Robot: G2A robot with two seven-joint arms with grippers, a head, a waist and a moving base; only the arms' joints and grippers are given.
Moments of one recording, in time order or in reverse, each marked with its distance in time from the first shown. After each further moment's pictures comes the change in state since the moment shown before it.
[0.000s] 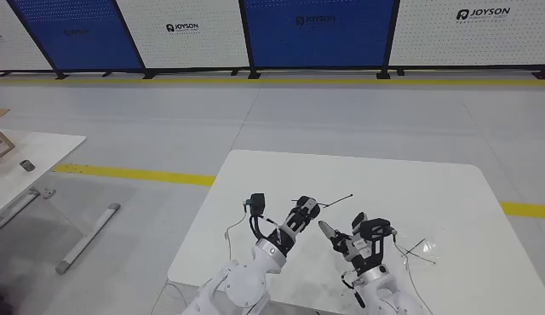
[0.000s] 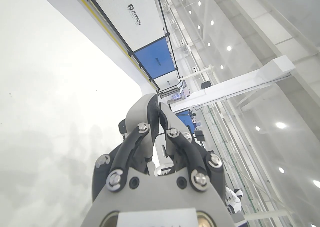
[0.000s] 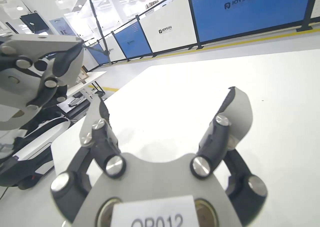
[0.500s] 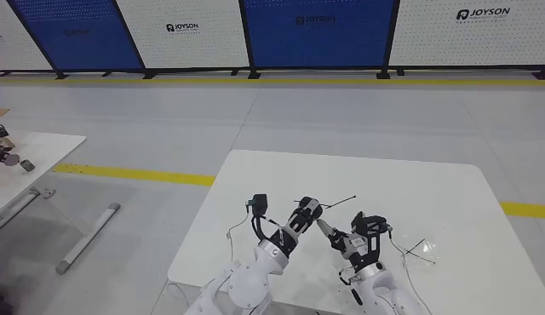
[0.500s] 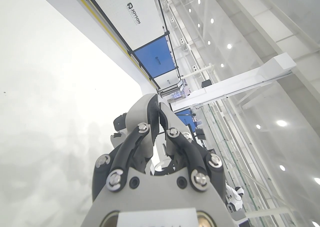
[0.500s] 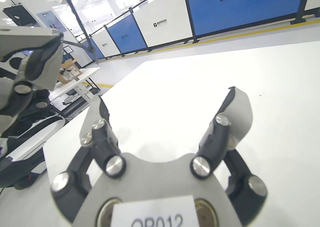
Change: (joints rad) left arm -0.005 -0.003 0.013 0.002 0.009 -0.003 0.010; right arm 0.011 -0.002 -0.014 0.005 -0.009 0.013 -0.005
